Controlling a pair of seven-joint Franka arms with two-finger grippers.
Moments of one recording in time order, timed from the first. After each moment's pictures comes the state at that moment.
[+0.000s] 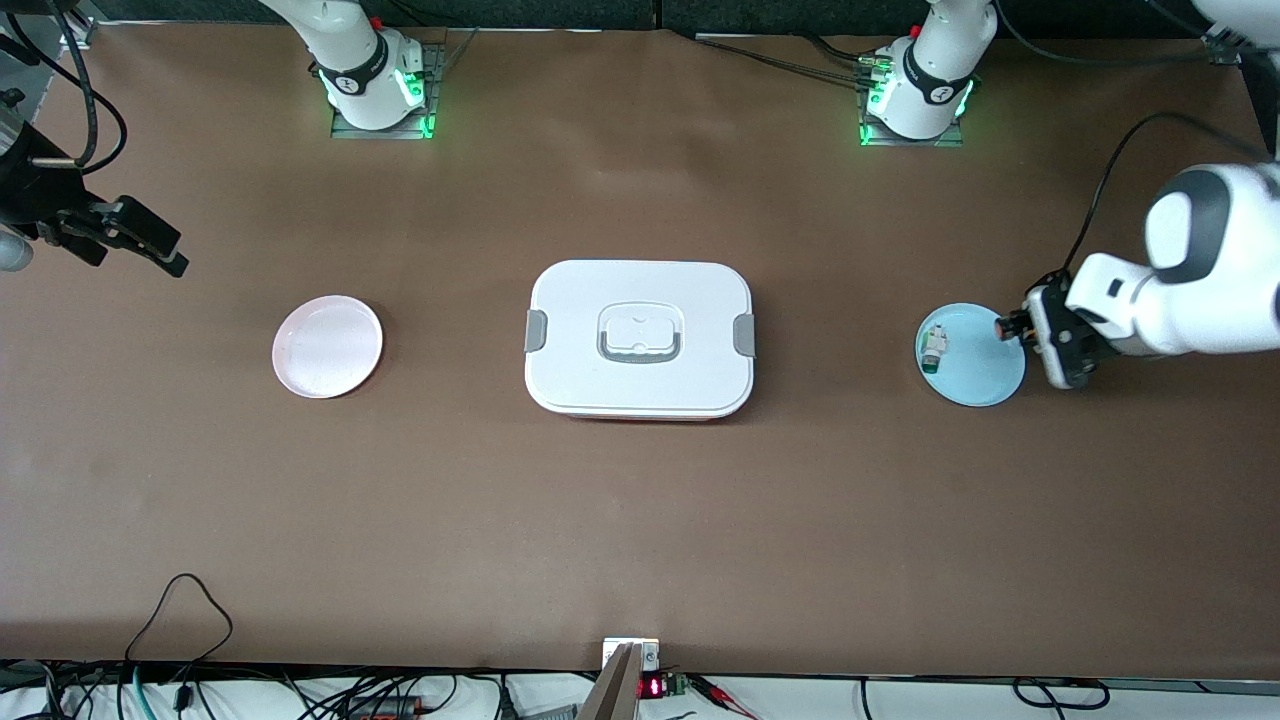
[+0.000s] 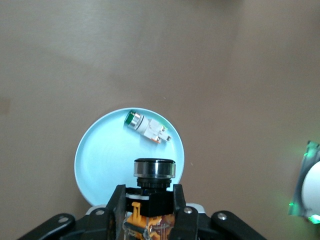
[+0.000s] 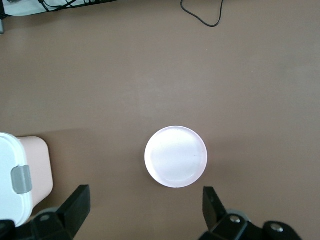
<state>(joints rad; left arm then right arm) 0.31 0.32 -0.25 -1.84 -0.04 1.84 1.38 0.15 -0.04 -0.12 -1.68 0.01 1.76 0.18</state>
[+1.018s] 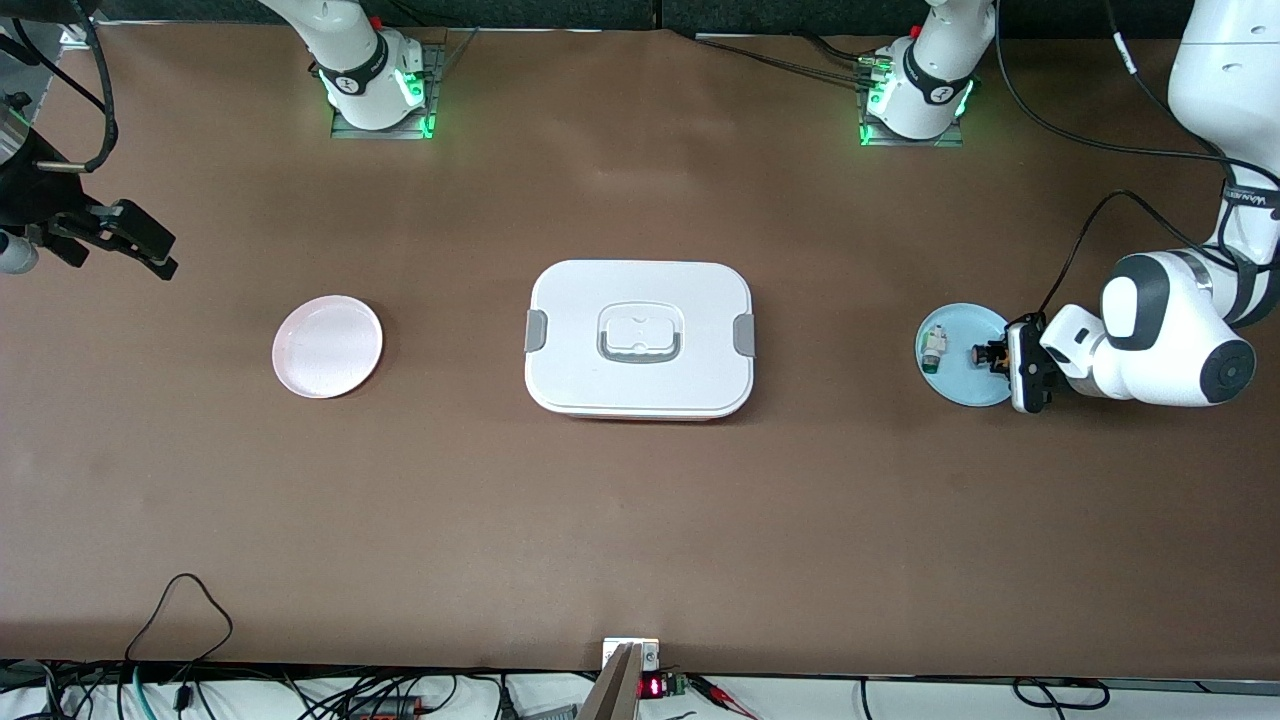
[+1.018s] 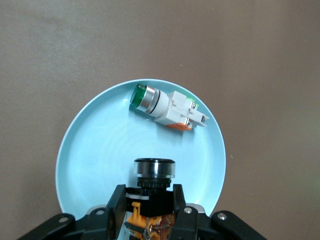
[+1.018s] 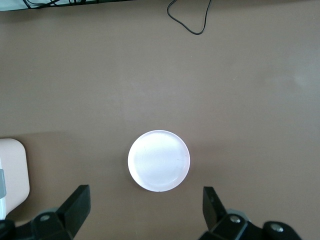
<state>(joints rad) 0.37 0.55 -0.23 -1.84 -0.02 1.98 1.56 0.16 -0.03 -0.11 -1.67 -0.06 1.76 0.19</state>
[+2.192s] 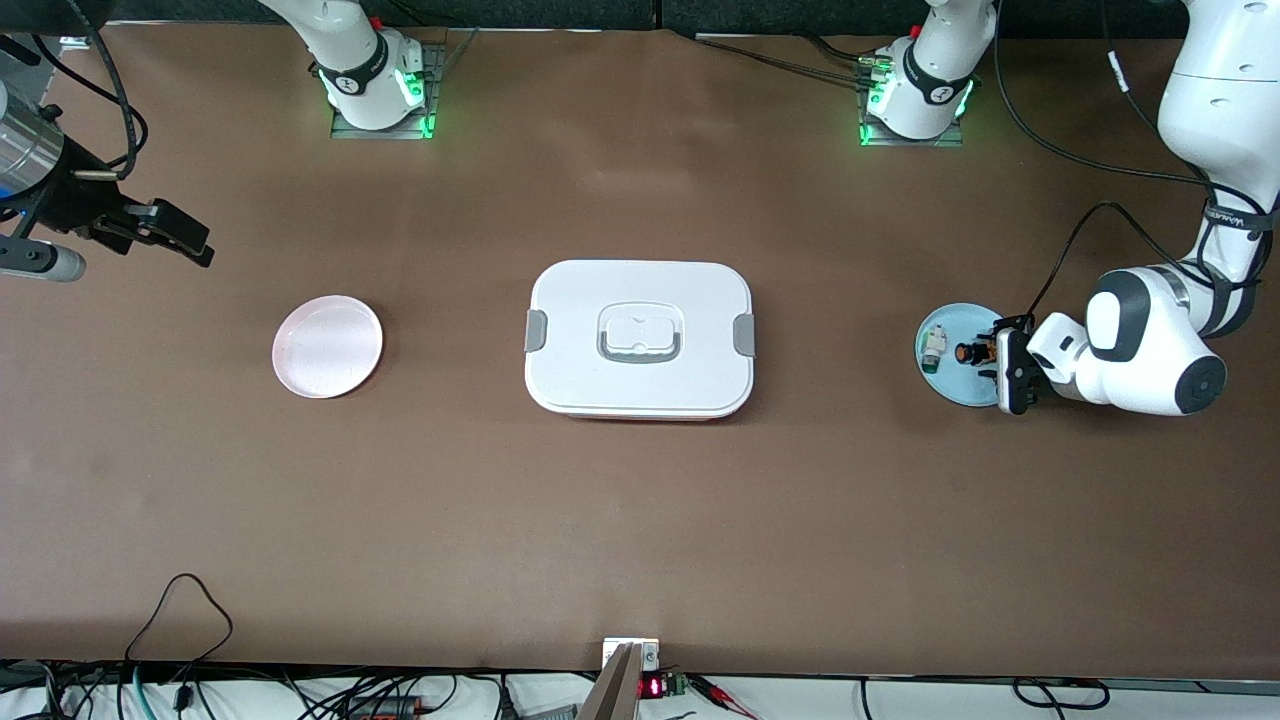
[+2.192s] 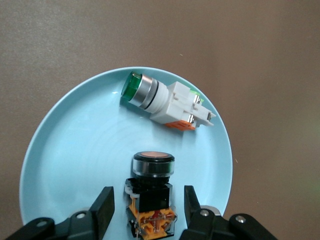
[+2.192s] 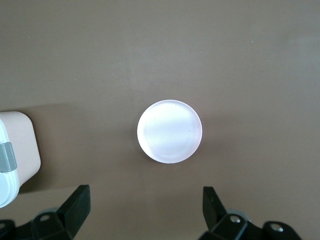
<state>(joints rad) 0.38 0.61 -0.23 -1.83 -0.02 1.98 1.56 0.17 -0.01 -0.11 -1.67 -0.01 1.65 0.20</state>
